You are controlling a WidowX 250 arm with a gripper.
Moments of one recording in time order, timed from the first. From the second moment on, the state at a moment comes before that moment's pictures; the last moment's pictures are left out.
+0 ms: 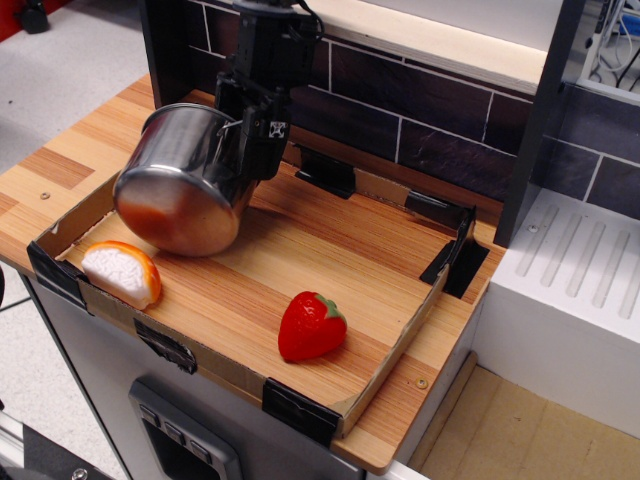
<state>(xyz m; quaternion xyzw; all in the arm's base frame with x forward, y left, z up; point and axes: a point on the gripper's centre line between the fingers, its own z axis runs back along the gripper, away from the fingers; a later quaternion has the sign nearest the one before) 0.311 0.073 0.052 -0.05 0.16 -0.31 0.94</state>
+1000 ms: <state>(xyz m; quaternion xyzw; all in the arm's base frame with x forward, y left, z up) 0.318 0.073 0.100 0.15 -0.06 -0.25 0.95</state>
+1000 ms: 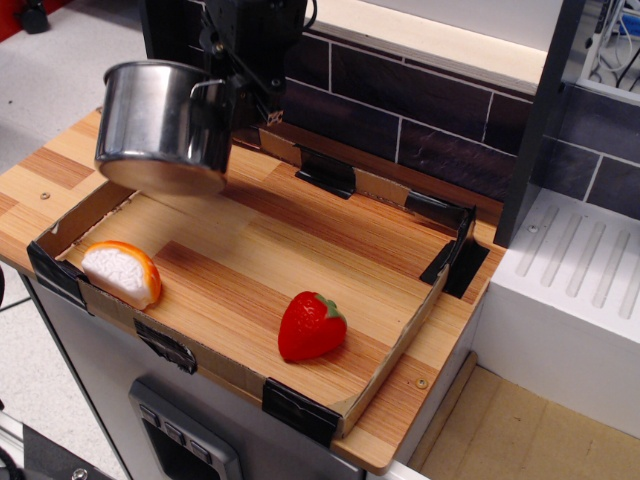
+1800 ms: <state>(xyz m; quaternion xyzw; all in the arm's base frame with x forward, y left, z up) 0.329 0.015 0.094 0.23 -0.29 -0.10 0.92</state>
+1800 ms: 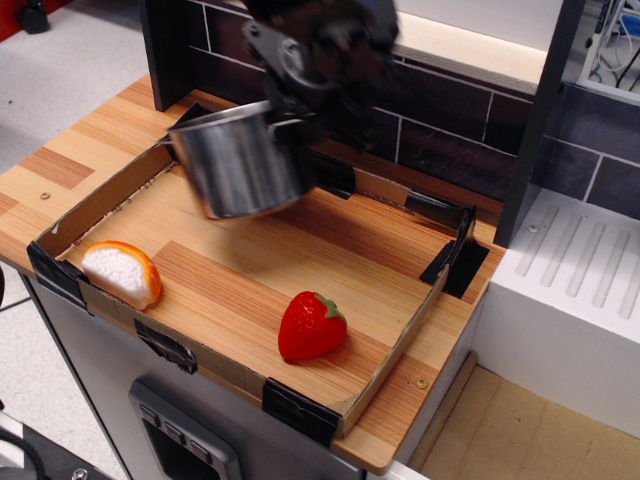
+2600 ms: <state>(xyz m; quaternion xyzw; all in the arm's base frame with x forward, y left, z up) 0.320 0.014 0.060 0.22 -0.21 -0.03 0.95</state>
